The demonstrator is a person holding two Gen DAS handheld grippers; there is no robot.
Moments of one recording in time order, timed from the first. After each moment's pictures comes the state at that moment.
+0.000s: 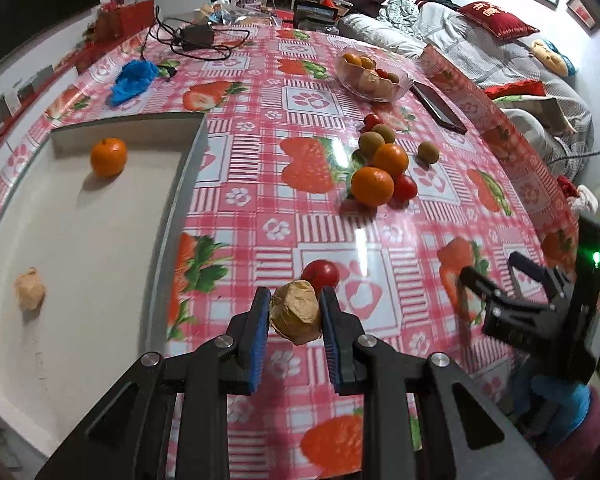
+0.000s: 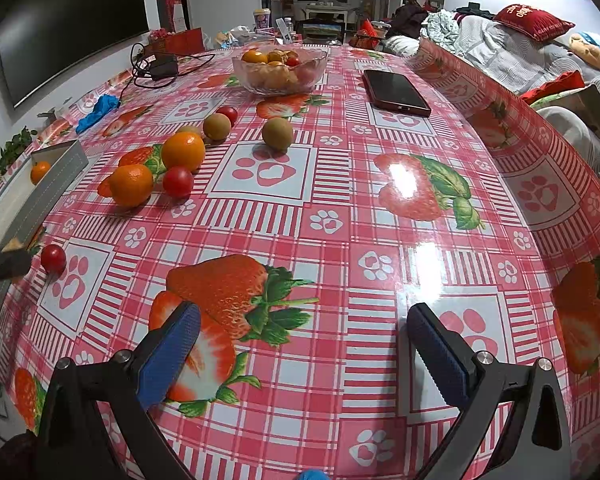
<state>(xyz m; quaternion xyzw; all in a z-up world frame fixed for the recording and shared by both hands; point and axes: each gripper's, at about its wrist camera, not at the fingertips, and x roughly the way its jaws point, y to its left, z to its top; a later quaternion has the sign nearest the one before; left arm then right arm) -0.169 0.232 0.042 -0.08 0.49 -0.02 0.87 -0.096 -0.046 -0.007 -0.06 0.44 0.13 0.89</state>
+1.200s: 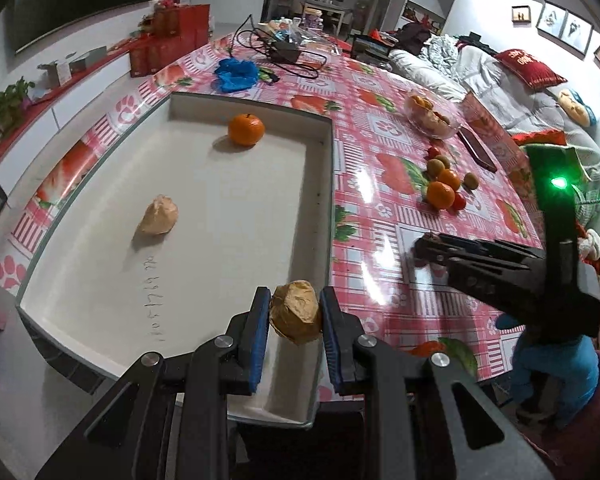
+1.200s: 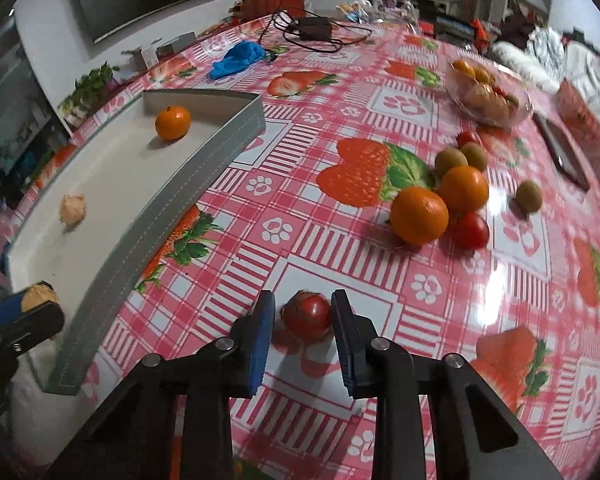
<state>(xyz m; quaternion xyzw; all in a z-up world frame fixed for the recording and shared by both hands) -0.249 0.319 0.052 -0.14 0.45 0.04 0.88 -0.112 0.110 0.007 -0.10 0.48 0.27 0.83</state>
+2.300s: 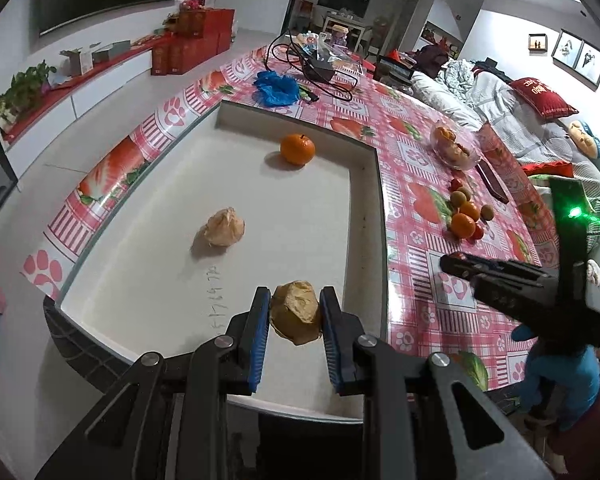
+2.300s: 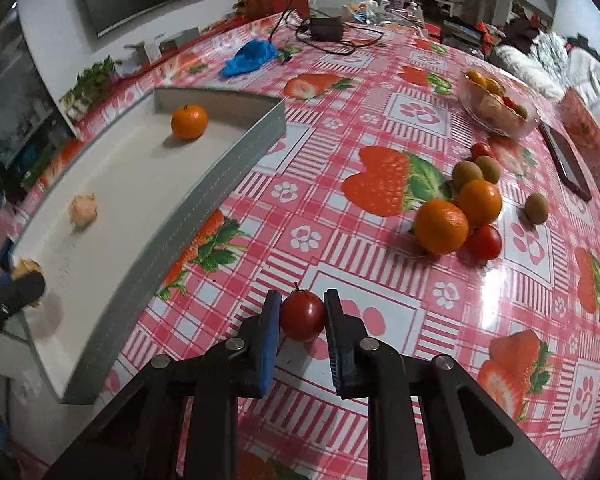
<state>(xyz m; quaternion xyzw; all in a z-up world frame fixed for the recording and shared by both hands) -0.267 0.362 0.061 -0.17 0.43 0.07 0.88 -0.119 0.131 0.020 -0.12 0.48 0.28 0.82</state>
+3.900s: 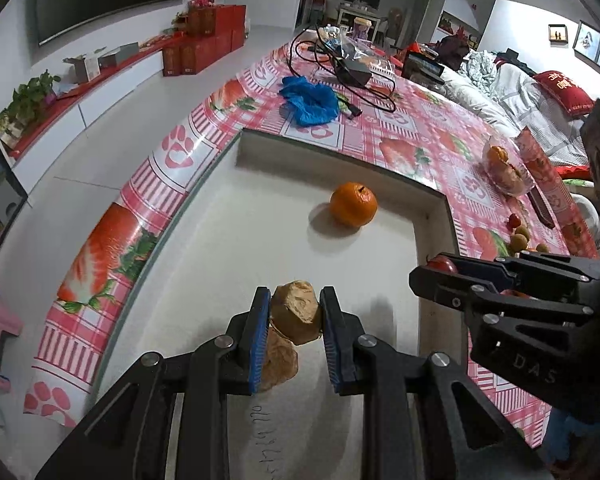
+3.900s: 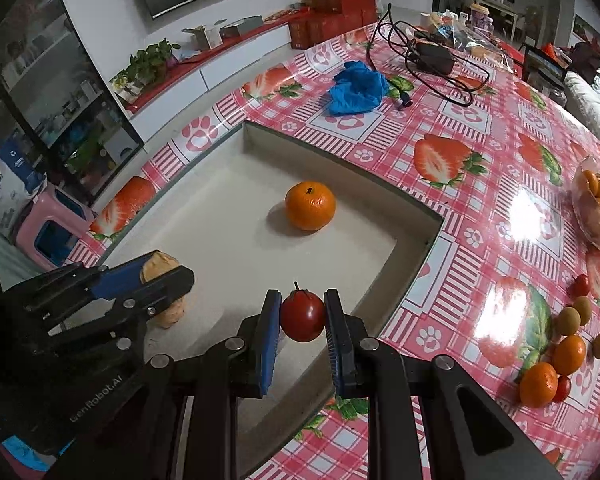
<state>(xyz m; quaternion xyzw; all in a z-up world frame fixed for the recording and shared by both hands) -0.177 0.413 0.044 -0.14 0.45 0.10 0.88 -0.089 0.261 0.043 -0.15 0.49 0.37 0.78</state>
